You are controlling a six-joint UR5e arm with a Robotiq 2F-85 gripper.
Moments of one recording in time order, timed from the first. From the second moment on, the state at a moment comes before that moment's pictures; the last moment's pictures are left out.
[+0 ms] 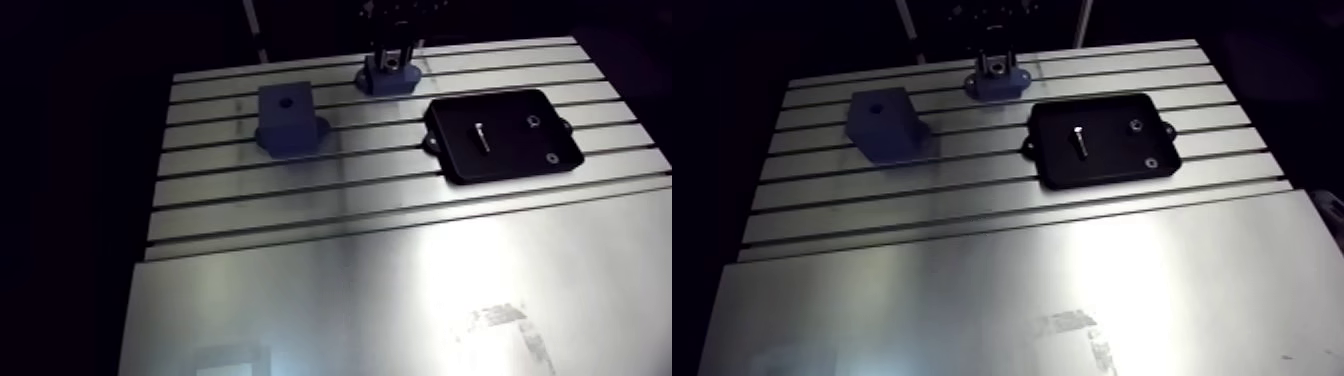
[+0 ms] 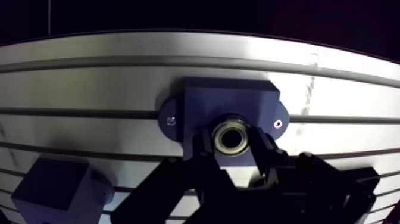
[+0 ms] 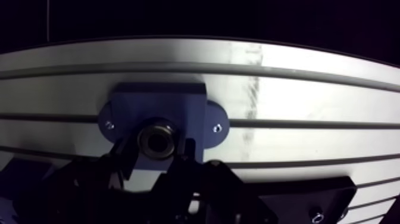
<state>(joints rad) -0.16 -0.92 1.48 -2.02 -1.61 -1.78</state>
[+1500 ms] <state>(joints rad) -0.16 -0.97 1.47 -2.02 -1.60 -1.78</state>
